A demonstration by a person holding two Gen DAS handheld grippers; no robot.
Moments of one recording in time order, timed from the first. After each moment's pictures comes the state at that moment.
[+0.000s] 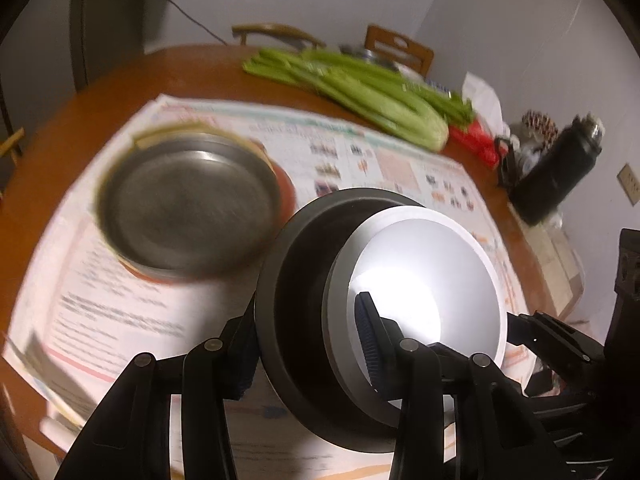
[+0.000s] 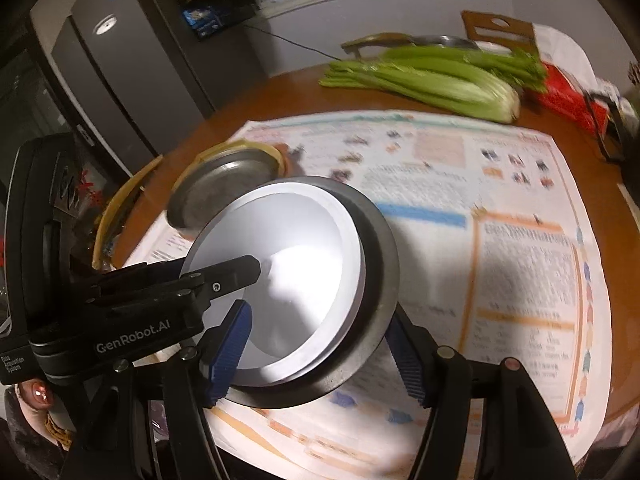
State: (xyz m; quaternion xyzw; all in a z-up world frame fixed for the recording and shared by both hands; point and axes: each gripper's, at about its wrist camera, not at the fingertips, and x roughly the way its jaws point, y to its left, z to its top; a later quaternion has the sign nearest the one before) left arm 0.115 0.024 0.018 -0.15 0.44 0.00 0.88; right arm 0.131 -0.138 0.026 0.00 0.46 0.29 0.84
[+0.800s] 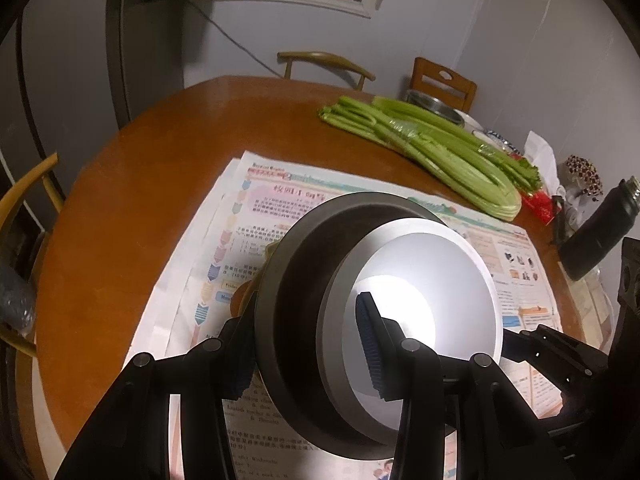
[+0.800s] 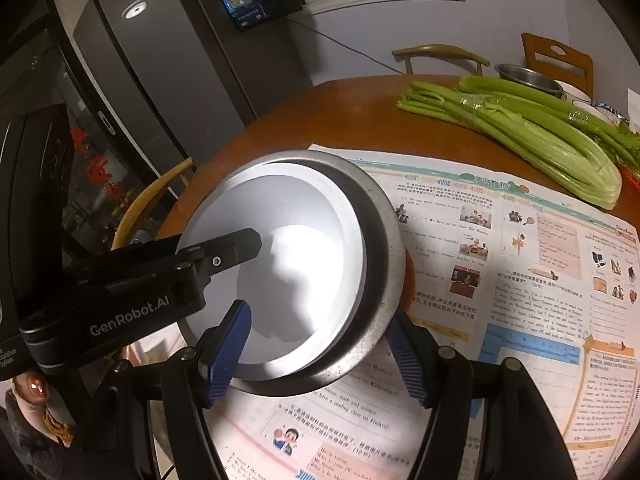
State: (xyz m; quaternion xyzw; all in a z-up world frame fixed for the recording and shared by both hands) left arm 0.166 0.140 0.028 -0.14 0.42 0.06 0.89; right arm 0.192 -0.006 0.039 -0.02 0.45 0.34 0.83
